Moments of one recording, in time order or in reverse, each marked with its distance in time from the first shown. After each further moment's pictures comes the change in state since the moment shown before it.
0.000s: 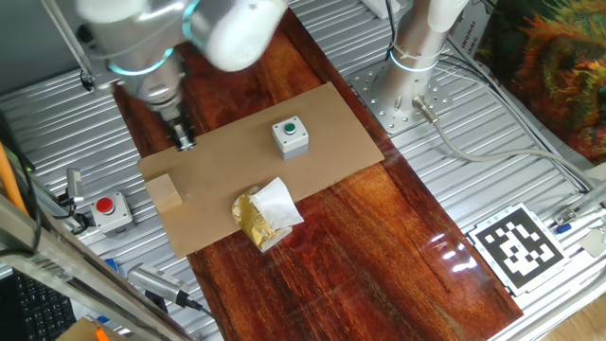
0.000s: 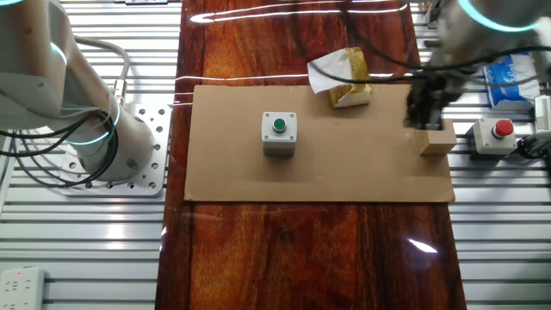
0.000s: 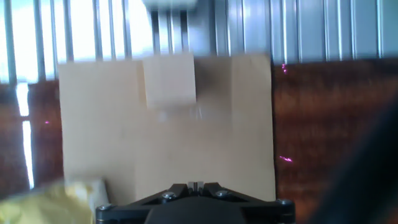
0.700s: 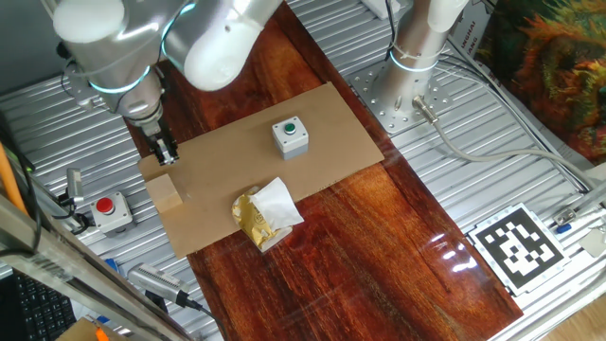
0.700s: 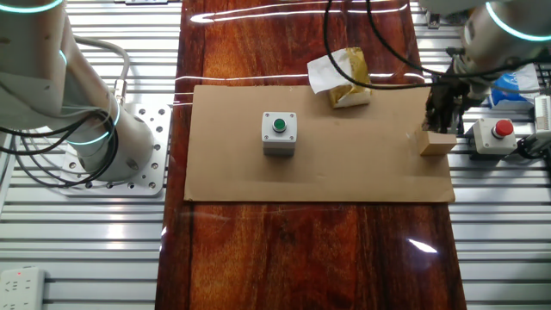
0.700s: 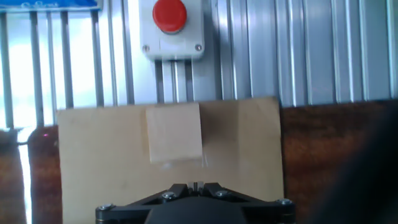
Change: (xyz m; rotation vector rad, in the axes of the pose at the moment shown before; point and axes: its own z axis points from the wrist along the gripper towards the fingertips) arm -0.040 0.004 0.029 0.000 -0.019 0.005
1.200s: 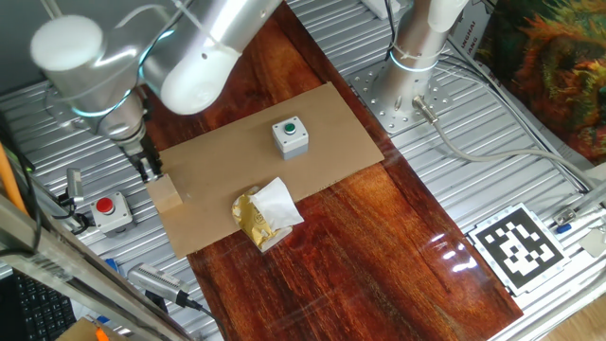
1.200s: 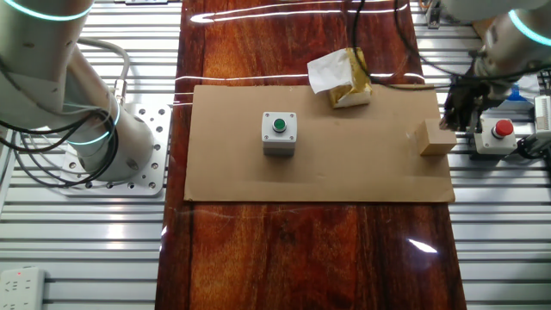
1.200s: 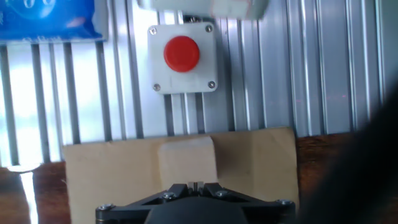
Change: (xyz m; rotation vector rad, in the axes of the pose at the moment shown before) arm -0.039 0.017 0.007 -0.002 0.011 0.028
